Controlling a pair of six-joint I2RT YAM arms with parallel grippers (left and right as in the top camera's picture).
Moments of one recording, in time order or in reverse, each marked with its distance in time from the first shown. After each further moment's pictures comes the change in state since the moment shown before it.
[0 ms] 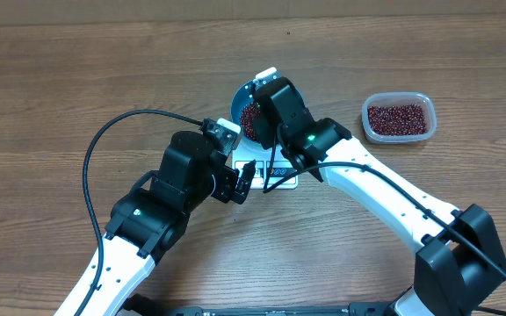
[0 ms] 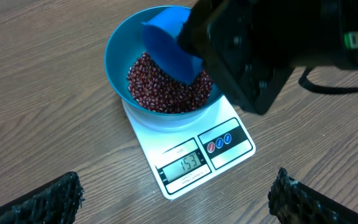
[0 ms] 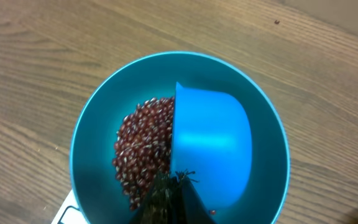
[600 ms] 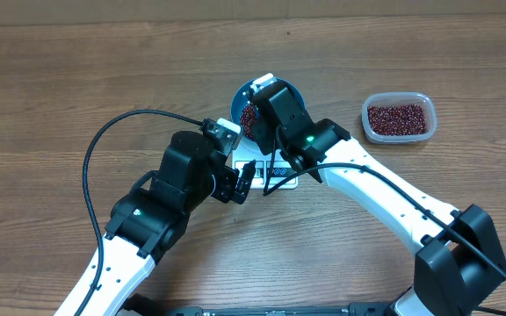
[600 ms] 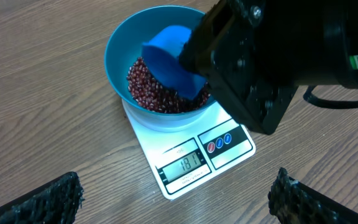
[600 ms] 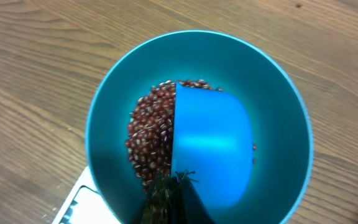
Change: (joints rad) left arm 0.000 0.000 0.000 0.000 0.000 0.000; right arm 0.005 0.000 0.000 -0.039 -0.060 0.000
